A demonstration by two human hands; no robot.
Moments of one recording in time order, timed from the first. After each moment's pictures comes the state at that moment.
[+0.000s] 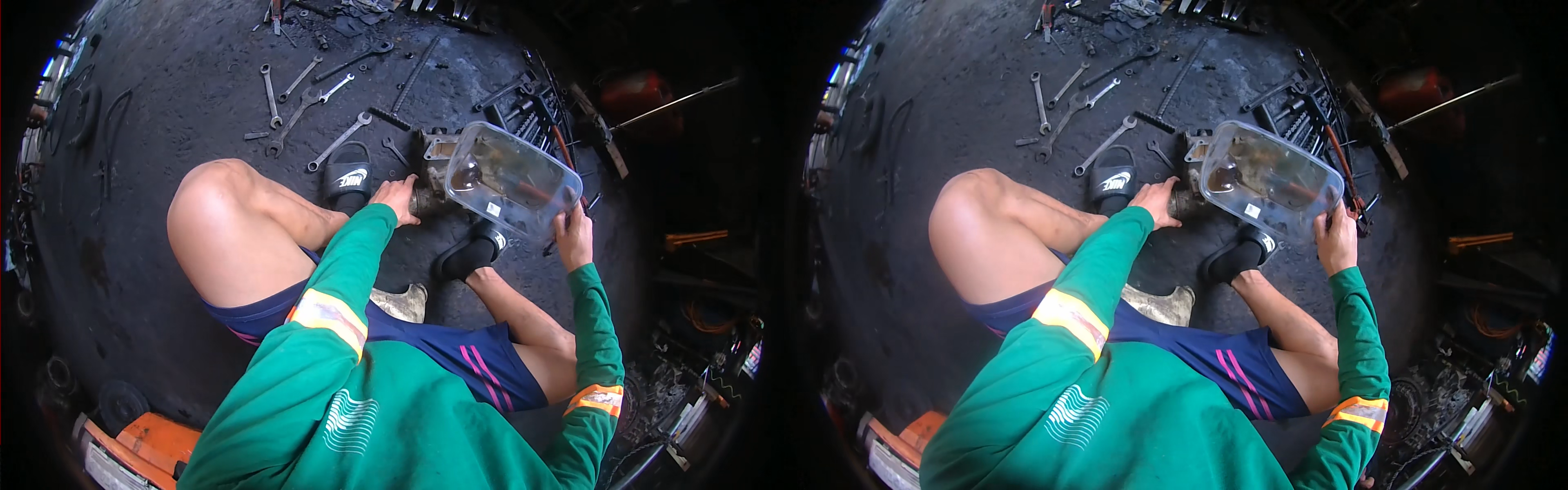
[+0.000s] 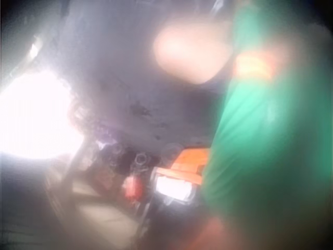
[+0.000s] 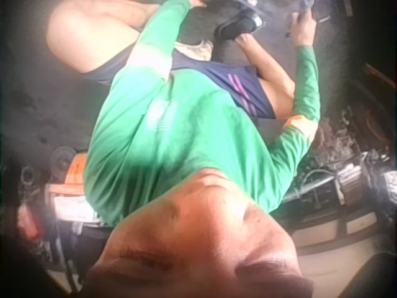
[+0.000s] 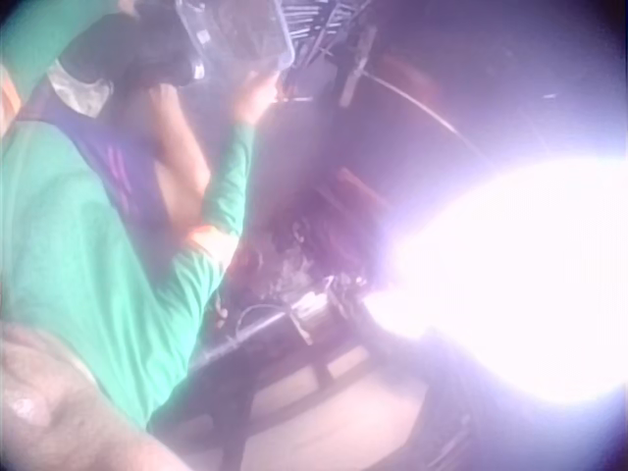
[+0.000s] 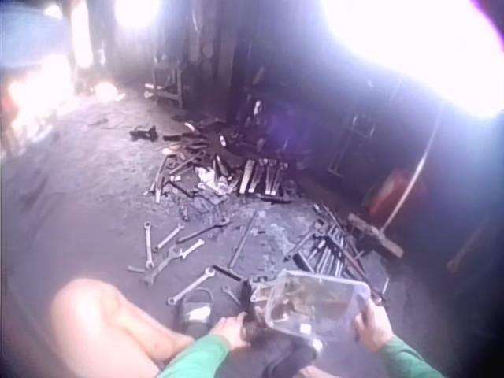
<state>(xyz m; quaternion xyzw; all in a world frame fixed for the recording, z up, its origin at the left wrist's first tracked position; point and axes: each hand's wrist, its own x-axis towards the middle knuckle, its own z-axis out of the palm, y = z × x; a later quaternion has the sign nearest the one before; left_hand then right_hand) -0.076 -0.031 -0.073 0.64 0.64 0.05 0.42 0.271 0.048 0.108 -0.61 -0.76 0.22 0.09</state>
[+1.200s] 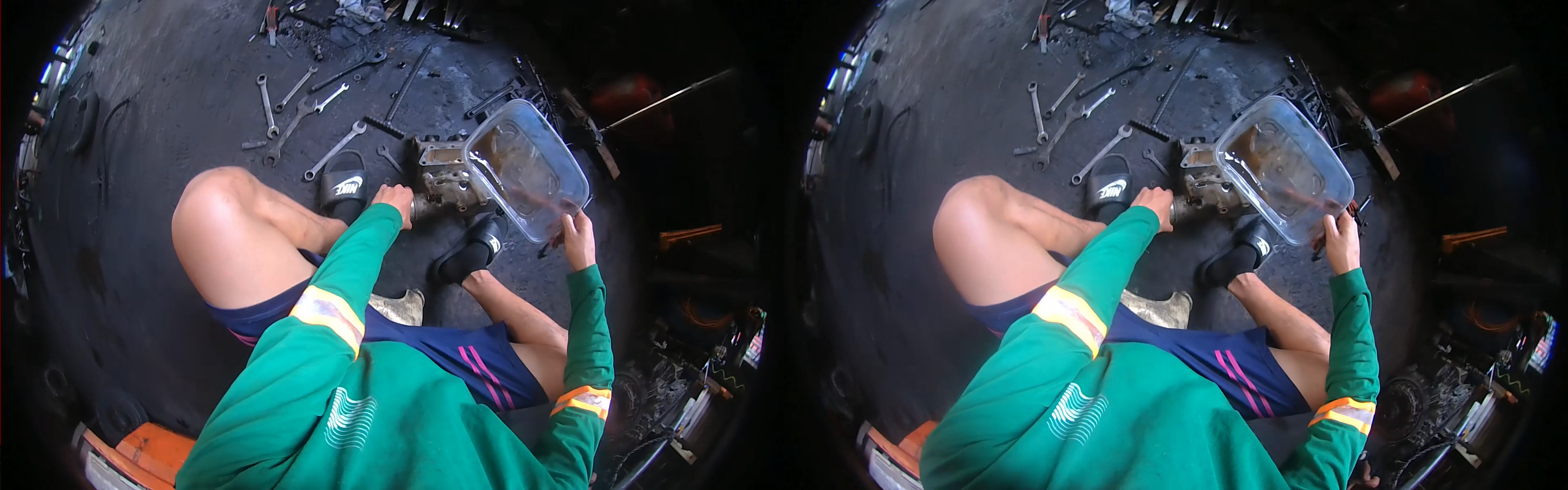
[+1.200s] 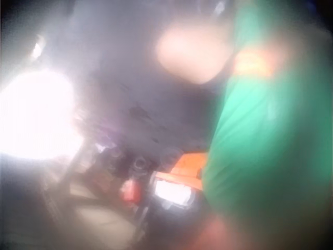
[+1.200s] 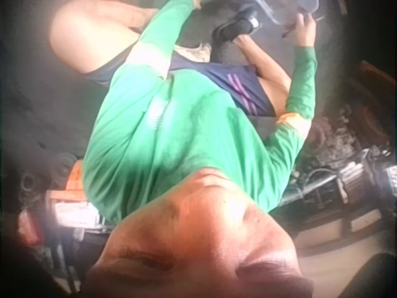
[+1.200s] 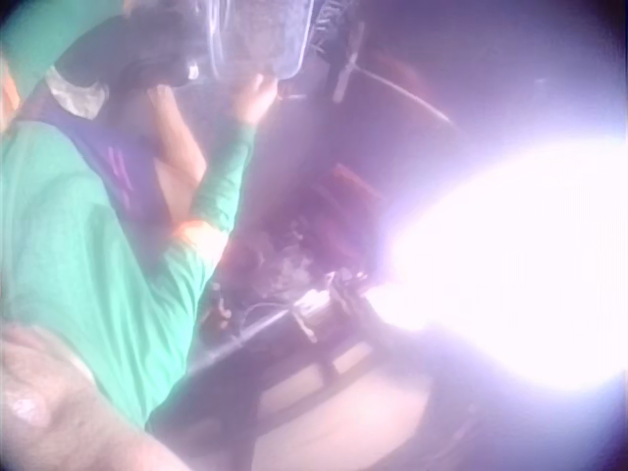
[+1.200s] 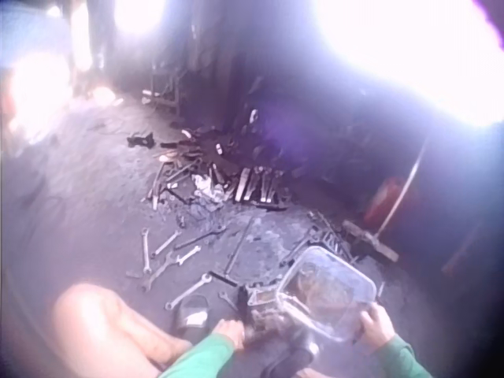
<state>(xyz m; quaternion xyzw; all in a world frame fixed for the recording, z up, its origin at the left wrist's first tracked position) -0.065 -0.014 -0.072 0.69 0.62 -0.07 0.35 0.288 0.049 0.114 -0.66 -0.61 0.40 0.20</state>
